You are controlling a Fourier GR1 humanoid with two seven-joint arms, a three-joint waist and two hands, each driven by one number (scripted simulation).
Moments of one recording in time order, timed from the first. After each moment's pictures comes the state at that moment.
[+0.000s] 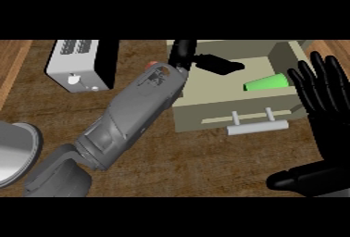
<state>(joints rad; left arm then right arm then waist) -1.32 0.00 -0.58 -0.42 0.67 0.47 -0.37 -0.17 -0.10 -0.09 -2.01 -0.24 0.20 0.14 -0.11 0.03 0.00</state>
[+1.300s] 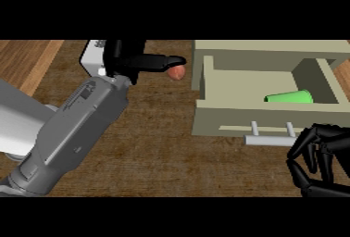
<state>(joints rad) -0.92 0.26 -0.41 -0.99 0.81 0.42 -0.34 -0.01 -0.28 -0.07 -2.12 -0.13 0.39 0.16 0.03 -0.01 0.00</state>
